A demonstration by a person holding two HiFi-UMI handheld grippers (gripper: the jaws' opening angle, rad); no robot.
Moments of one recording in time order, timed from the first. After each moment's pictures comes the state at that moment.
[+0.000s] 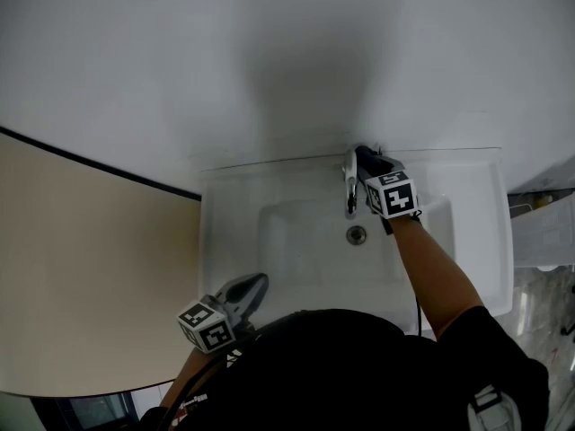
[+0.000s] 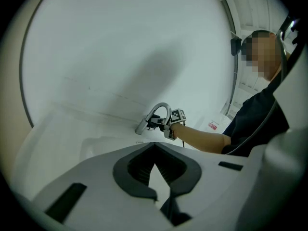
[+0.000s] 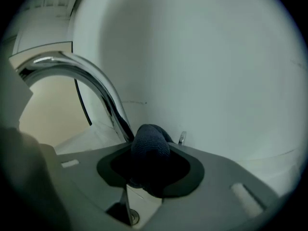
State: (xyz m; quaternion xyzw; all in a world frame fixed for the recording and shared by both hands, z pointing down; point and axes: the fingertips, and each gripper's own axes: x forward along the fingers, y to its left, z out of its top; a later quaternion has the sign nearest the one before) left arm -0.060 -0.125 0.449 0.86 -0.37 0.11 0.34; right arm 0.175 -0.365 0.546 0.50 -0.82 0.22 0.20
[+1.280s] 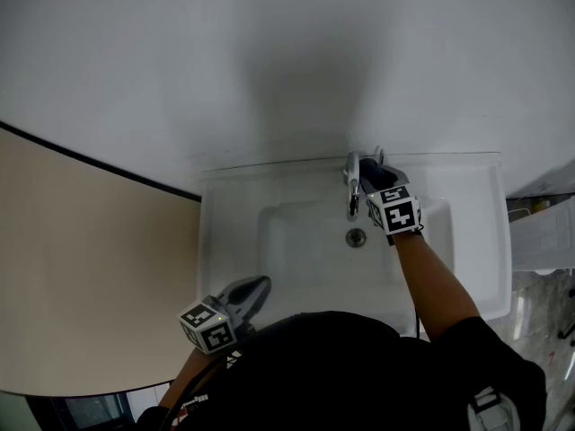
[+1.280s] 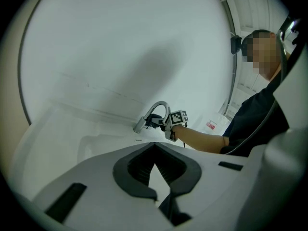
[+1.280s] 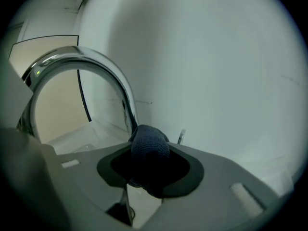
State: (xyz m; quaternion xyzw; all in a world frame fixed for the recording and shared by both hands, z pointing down) left arm -0.058 -0.121 0.455 0.86 -0.36 0.11 0.35; right arm 0.177 -0.346 0.542 0.51 -0.82 0.18 0.21
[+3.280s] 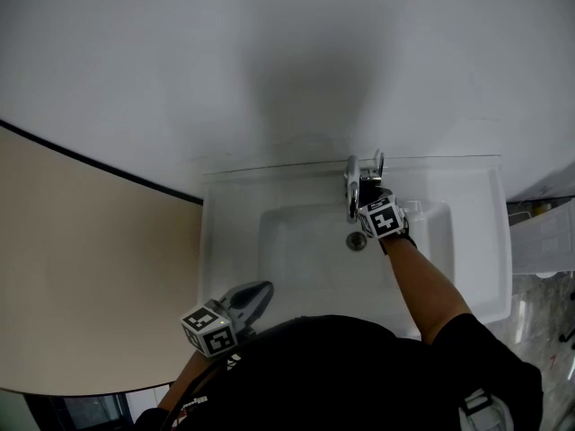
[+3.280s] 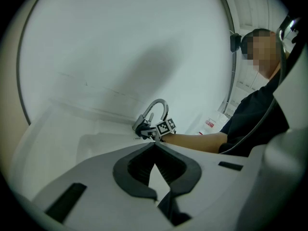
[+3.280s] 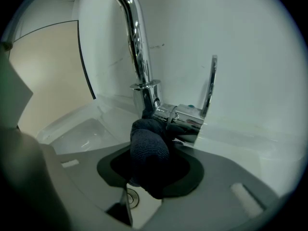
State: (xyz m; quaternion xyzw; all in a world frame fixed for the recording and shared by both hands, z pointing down) left arm -0.054 -0.111 0.455 0.86 -0.35 0.11 0.35; right arm 0.152 -0.326 0.643 0.45 -0.81 0.23 0.29
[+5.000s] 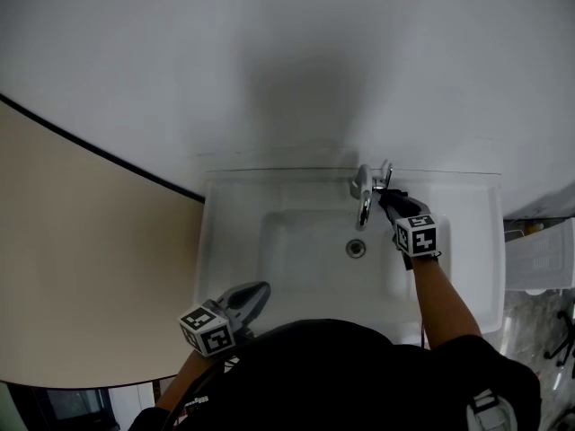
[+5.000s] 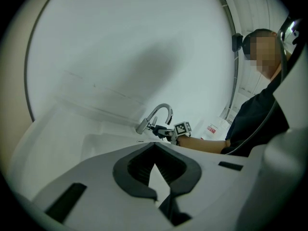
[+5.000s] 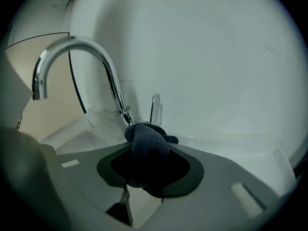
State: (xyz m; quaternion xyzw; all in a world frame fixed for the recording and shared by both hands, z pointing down) left arm -0.077 -0.117 0.461 0.86 -0.37 0.08 0.36; right arm 0.228 -0.313 0.590 0.52 -0.79 0.23 0.23
